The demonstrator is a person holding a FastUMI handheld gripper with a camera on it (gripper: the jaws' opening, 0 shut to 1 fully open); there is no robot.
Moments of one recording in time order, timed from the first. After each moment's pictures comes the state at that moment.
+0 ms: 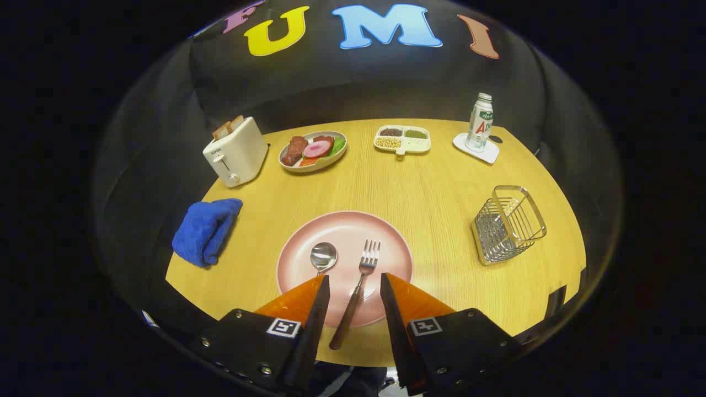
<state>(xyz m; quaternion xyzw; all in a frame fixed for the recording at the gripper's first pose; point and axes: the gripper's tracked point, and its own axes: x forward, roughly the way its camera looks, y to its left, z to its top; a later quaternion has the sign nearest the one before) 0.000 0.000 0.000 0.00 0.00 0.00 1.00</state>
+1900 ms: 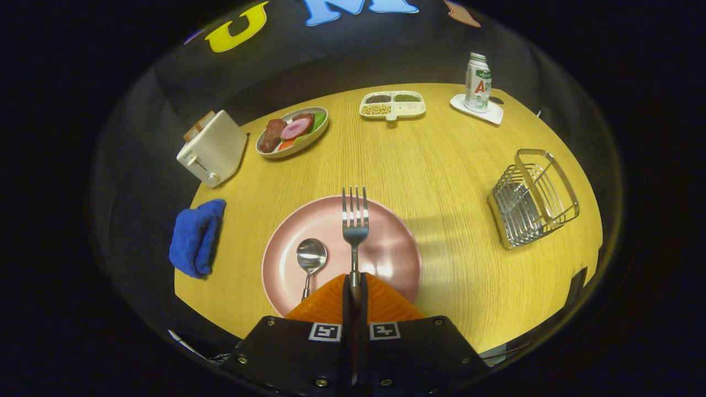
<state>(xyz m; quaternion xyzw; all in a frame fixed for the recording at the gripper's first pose) 0.030 -0.026 0.022 0.07 0.04 0.01 1.00</state>
